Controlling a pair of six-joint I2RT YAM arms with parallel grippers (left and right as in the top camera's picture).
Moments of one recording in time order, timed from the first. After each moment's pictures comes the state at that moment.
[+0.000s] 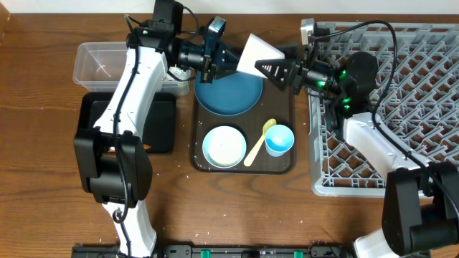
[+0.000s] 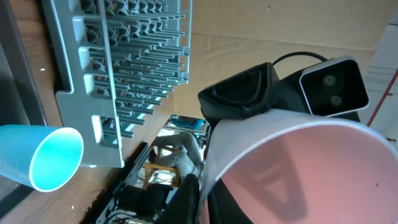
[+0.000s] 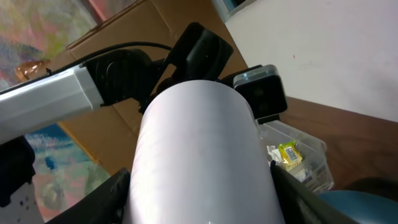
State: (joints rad) left arm -0.16 2.02 1.82 -0.92 1.38 -0.54; right arm 0.20 1.71 1.02 0.92 -1.06 0.78
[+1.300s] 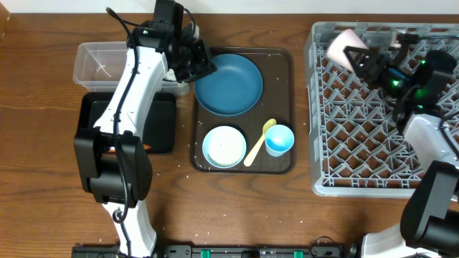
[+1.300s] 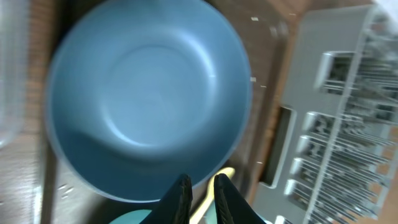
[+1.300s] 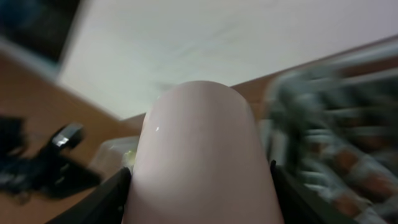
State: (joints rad) left arm -0.16 2.02 1.82 -0.95 0.47 -0.53; right arm -0.28 1.71 1.04 0.33 -0.91 0.54
